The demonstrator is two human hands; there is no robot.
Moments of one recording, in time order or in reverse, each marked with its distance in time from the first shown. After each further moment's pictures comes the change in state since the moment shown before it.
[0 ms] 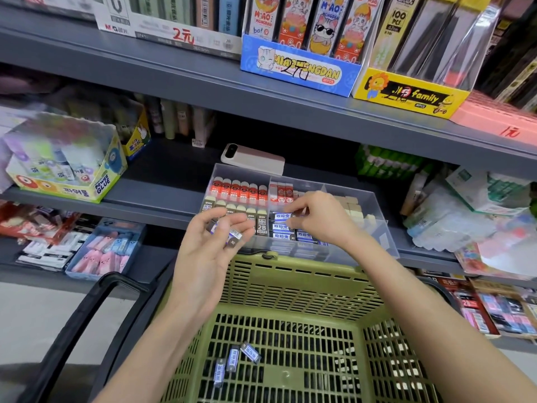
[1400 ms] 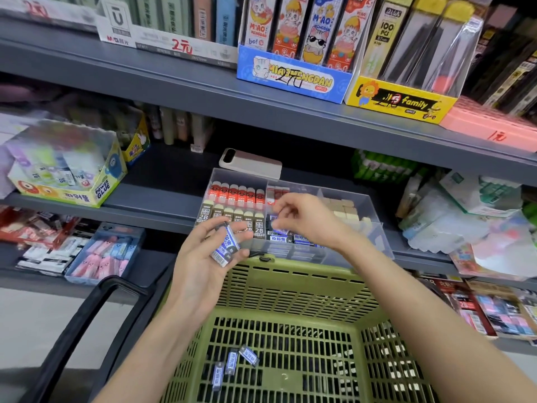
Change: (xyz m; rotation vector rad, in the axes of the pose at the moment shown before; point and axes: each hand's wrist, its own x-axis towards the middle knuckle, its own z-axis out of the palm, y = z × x) left_hand -0.001 0.002 0.001 -0.014 0.060 -0.152; right_hand 0.002 -0.003 0.003 0.321 -0.107 -0.076
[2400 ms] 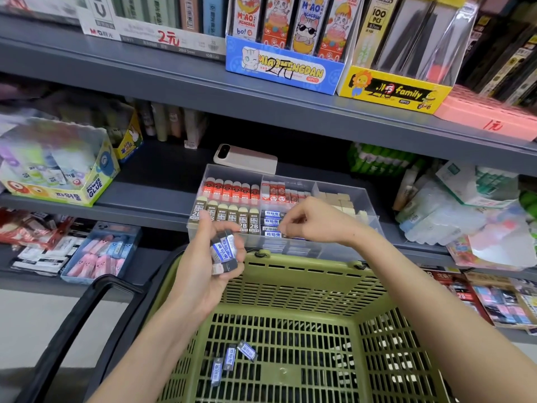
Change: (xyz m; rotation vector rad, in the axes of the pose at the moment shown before) left_hand 0.005 -0.011 0.000 0.030 -0.073 -0.139; right_hand -0.014 0.002 -0.017 -0.148 -0.192 0.060
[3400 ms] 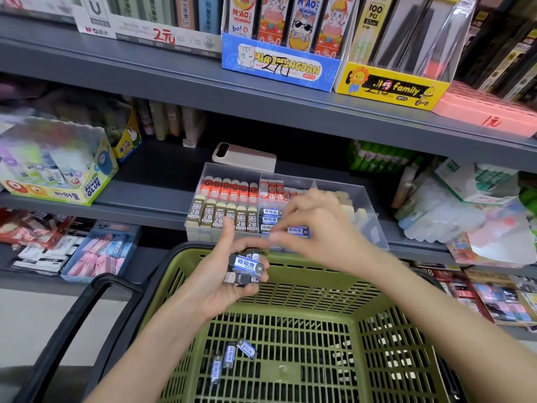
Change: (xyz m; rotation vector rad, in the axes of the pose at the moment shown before) left_hand 0.002 -0.009 0.003 0.152 -0.203 -0.347; right_hand -0.042 -0.014 0.011 -0.313 0.405 -0.308
